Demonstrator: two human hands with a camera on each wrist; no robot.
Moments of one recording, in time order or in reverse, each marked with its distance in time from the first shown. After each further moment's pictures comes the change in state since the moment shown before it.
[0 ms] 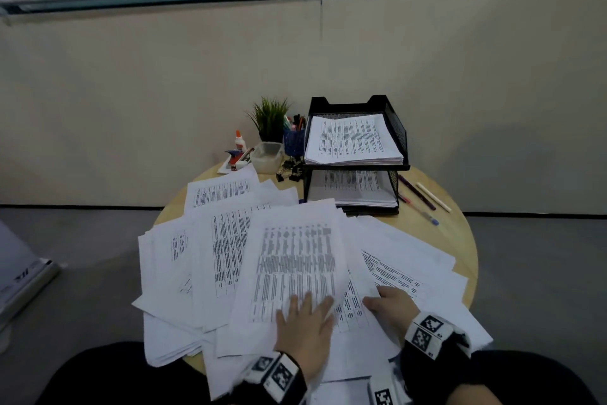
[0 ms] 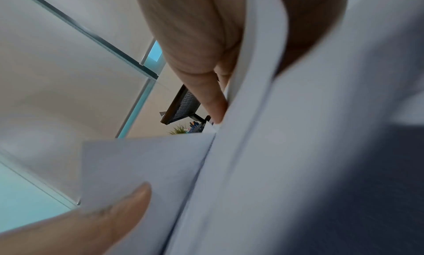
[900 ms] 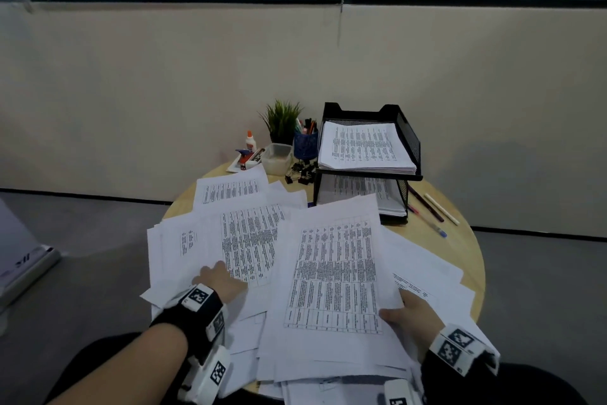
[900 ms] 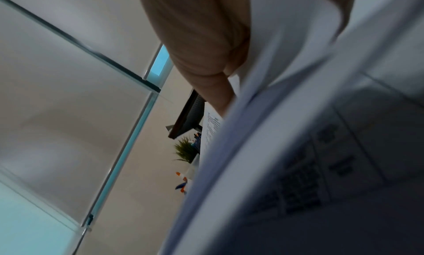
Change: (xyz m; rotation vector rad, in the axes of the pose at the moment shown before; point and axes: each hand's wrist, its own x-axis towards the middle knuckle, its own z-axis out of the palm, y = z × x) left_hand 0.043 -0.132 -0.102 -0.051 0.102 -0.507; right_hand -0.012 -0.012 -0.019 -0.067 -0.094 -0.059
